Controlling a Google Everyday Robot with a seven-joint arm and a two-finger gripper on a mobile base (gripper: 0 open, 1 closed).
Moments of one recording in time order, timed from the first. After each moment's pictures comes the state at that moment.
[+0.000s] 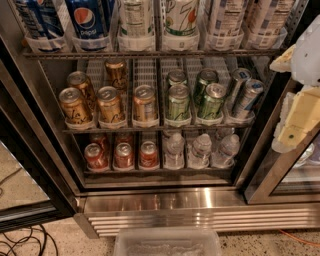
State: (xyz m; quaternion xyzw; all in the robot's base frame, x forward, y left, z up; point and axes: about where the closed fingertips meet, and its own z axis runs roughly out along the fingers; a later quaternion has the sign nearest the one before) arm 0.438 -0.217 0.976 -0.60 0.78 -0.03 0.16
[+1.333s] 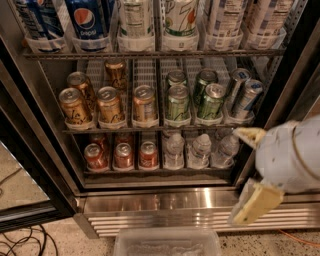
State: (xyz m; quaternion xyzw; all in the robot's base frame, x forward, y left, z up) arm 0.373 -0.153 0.864 -0.61 0.75 0.07 0.27
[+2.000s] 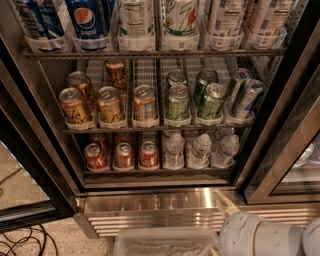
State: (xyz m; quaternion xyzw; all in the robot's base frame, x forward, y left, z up) arm 0.322 -0.099 0.728 -0.51 0.76 0.14 0.38
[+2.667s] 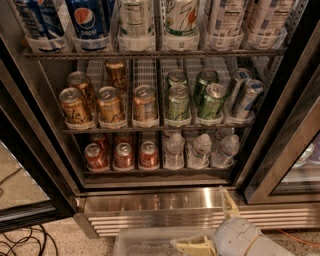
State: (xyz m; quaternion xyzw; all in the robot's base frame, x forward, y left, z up) arm 0.363 -0.103 0.702 -0.34 0.77 0.14 0.53
